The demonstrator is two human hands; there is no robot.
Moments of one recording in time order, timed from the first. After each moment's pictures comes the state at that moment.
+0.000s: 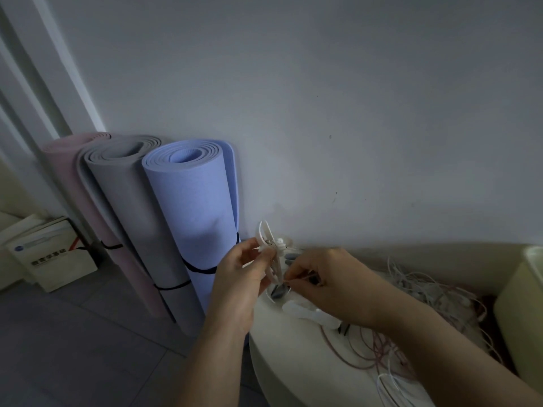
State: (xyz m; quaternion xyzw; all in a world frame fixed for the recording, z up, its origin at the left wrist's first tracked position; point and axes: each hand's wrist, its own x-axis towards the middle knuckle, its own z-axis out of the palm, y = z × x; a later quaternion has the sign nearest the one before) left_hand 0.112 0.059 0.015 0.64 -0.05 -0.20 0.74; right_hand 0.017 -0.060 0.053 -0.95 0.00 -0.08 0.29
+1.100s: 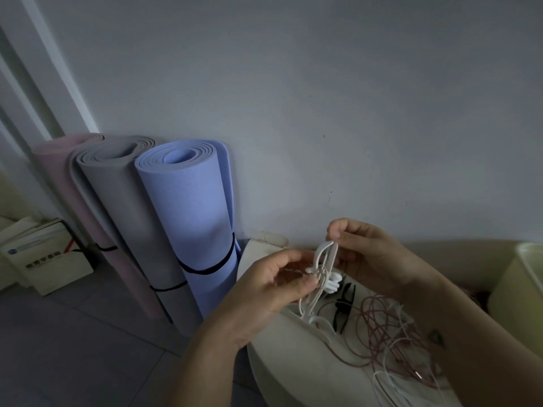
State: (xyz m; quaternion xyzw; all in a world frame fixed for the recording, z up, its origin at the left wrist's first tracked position) left_hand 0.095 0.065 0.025 0.61 -0.34 -0.36 0.62; right_hand 0.019 -0.122 0.033 -0.58 0.04 -0.07 0.81
